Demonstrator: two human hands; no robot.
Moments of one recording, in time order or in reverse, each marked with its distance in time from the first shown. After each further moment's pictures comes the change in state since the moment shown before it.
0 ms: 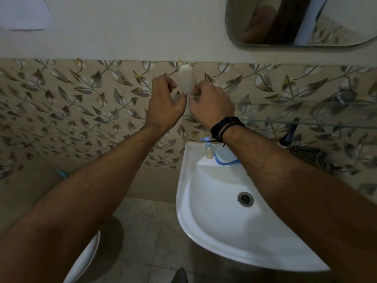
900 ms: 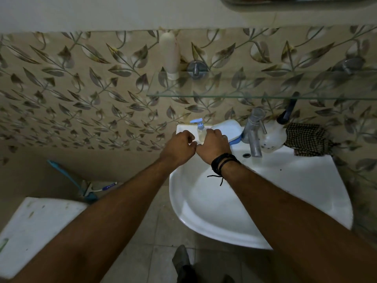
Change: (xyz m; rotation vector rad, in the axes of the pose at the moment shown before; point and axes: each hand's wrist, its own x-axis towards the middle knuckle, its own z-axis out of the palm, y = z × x) left_hand -0.131 -0.040 0.085 0.120 -0.702 -0.386; right_hand -0.092 0.094 0.094 0.024 -0.413 0.353
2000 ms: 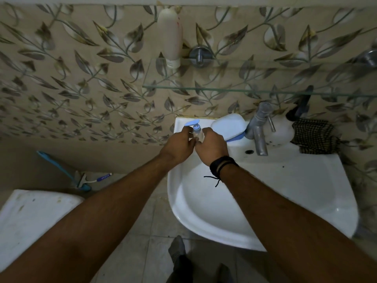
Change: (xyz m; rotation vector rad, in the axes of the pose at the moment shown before) left_hand 0.022 -0.022 0.017 -0.009 -0.073 0.101; right_hand 0.021 -0.001 0.025 0.092 0.028 0.028
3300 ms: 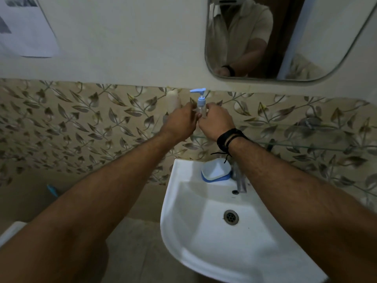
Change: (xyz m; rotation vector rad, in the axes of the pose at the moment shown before) left_hand 0.003 0.164 -0.148 0.115 0.374 0.205; right_hand -0.004 -0.088 -0.180 0.018 0.289 -0.368
